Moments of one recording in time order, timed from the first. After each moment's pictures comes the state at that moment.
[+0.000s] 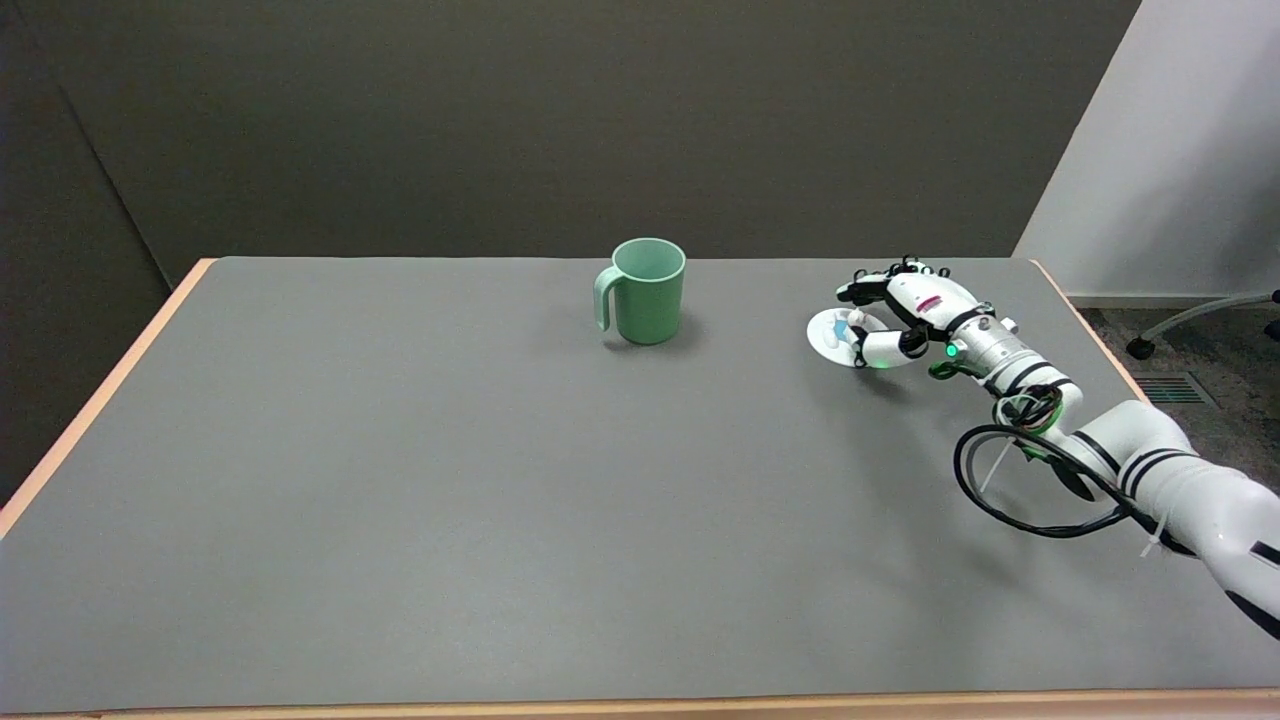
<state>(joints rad) 0.55 -0.88 0.94 -0.40 0.37 -0.64 -2.30</state>
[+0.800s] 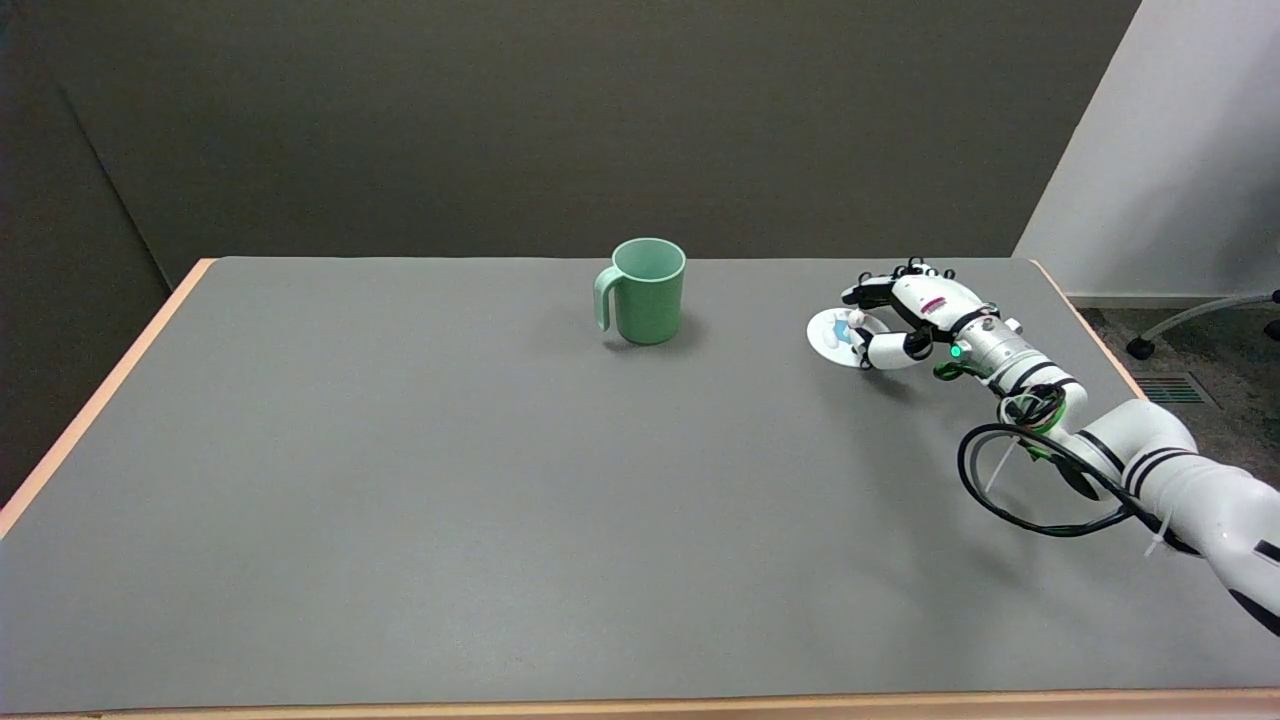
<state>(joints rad) 0.55 -0.87 0.94 -0.39 0.36 -0.62 -2.31</state>
